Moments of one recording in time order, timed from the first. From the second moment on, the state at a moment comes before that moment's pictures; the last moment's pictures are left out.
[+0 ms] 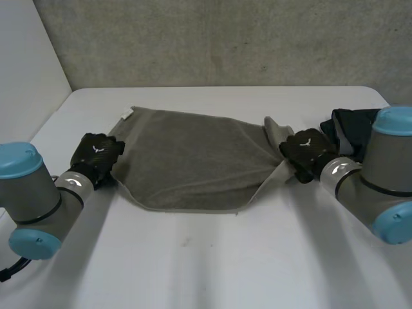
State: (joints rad) left arm 4.53 -2.10 -1.70 3.62 -1.38 3.67; right arm 1.87 -1.03 1.44 -0.07 1.32 2.54; left_hand 0.56 0.57 0.57 0.56 0.38; right_hand 0.98 1.17 1.18 1.19 0.99
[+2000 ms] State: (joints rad) left arm 4.68 -1.45 -2.03 3.18 -1.42 3.83; right arm 1.69 -1.57 1.91 0.14 1.23 2.42; left_hand 1.15 1.20 1.19 1.20 0.98; right_hand 0.99 1.17 1.18 1.19 0.99
